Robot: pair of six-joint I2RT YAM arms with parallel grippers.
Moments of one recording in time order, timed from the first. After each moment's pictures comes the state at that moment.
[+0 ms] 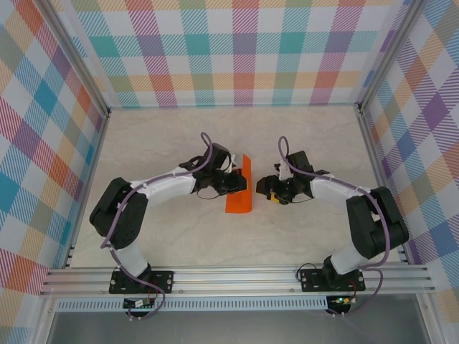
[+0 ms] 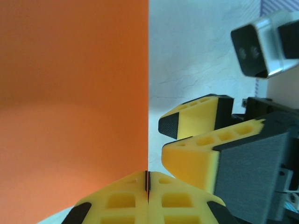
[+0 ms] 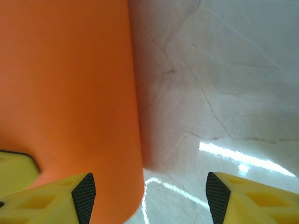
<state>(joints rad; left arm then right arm) -0.67 1.75 1.12 -0.24 0.50 -0.78 0.37 1.58 0.80 -0.28 -0.64 0.63</state>
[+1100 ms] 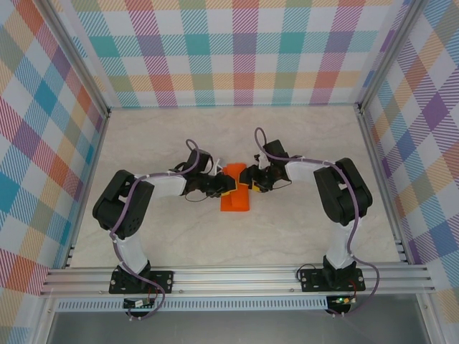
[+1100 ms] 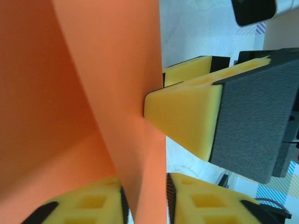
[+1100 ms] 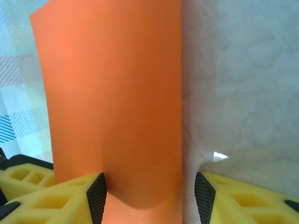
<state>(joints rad) -0.49 1.81 0.94 0.02 0.69 -0.79 0.45 1.93 1.10 -0.24 -0.62 0.66</state>
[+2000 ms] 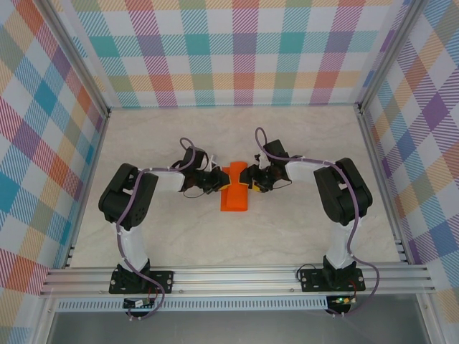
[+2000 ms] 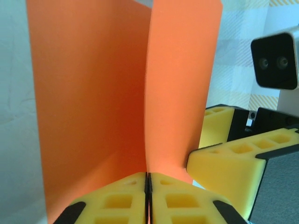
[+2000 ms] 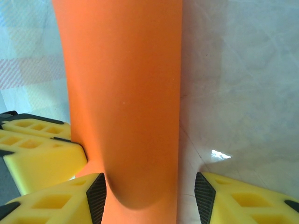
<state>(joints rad) -0.42 1.91 0.97 0.10 0.69 -0.84 0.45 1.93 1.10 -0.24 -0.62 0.67</state>
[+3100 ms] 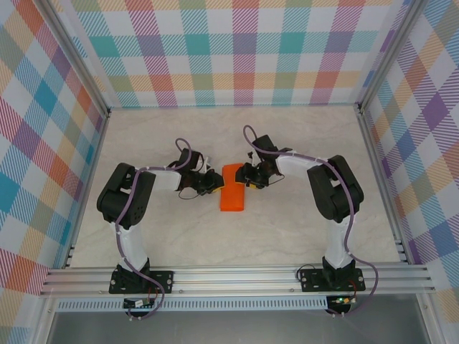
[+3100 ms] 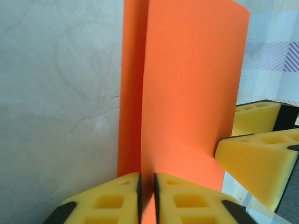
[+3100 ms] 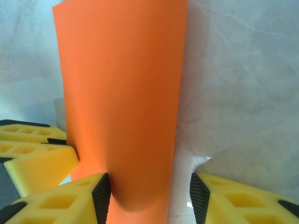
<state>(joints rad) -0.38 1.91 0.95 0.02 0.65 -0.75 0.52 2.00 1.28 -0.44 -0.47 0.62</state>
